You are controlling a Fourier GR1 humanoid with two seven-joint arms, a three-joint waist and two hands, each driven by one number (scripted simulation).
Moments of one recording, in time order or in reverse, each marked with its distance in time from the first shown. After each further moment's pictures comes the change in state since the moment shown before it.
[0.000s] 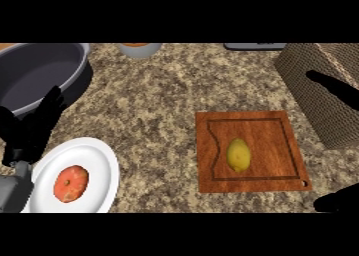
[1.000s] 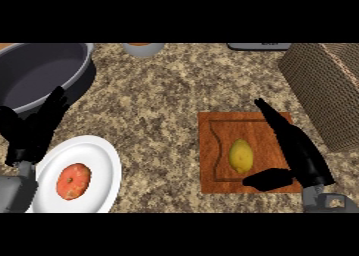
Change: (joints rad) left arm 0.006 -0.067 0.063 -0.020 -0.082 -0.055 0.033; right arm 0.271 0.337 0.206 0.354 0.606 -0.346 -0.549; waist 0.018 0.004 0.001
